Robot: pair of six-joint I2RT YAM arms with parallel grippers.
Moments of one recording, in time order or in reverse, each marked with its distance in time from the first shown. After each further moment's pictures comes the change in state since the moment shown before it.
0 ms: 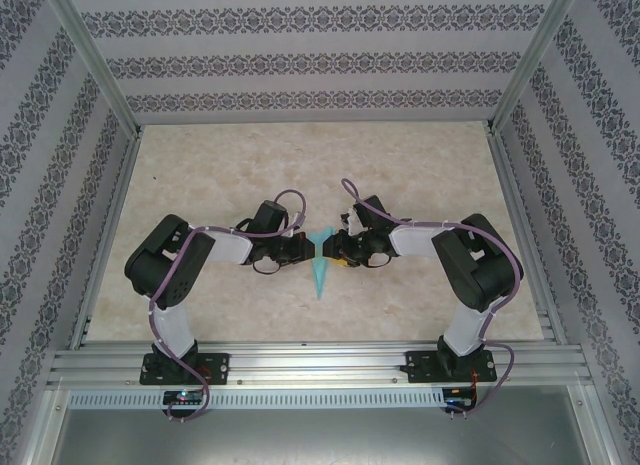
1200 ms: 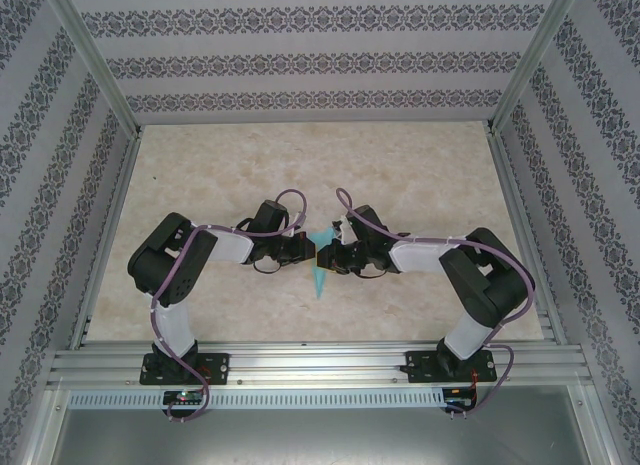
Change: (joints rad) left arm 0.001 0.025 0.011 0.015 0.023 -0.004; right arm 0.105 -0.104 -0.109 0.157 0.010 0.105
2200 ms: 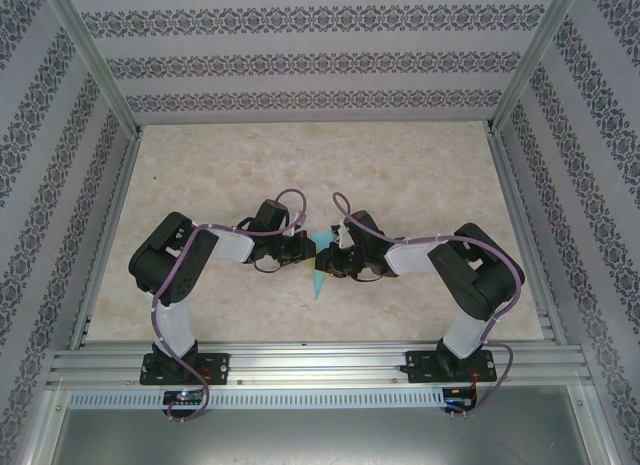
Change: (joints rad) left arm 0.000 0.010 0.009 0.000 0.000 -0.028; right arm 0.019 0.063 -0.030 0.112 0.019 0.057
